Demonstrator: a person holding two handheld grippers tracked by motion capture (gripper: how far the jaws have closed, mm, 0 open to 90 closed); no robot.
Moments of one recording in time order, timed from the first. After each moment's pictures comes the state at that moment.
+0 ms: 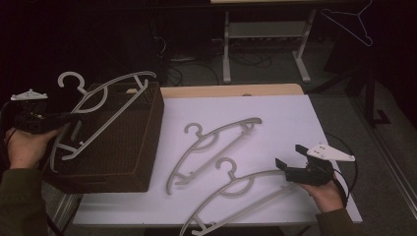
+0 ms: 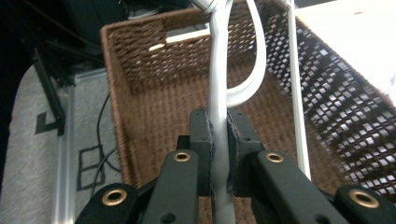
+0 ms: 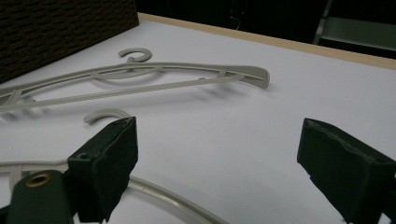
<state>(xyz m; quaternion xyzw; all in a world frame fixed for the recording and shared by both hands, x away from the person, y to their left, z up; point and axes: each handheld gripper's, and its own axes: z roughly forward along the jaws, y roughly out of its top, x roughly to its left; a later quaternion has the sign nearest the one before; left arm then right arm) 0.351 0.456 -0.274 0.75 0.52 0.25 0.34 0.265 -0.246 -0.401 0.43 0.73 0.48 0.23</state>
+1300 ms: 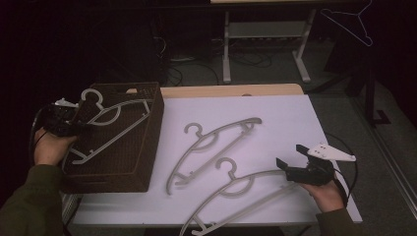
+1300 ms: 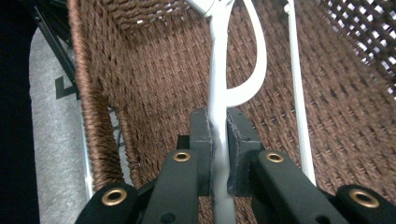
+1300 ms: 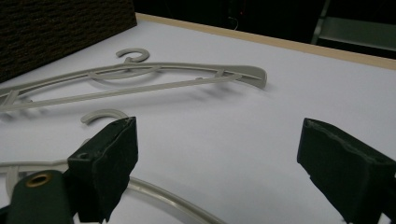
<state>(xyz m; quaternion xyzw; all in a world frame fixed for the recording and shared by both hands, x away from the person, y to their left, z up) 0.385 0.436 -0.327 0.79 0.52 0.23 0.23 0.265 -0.248 -0.402 0.43 0.73 0.48 0.23</state>
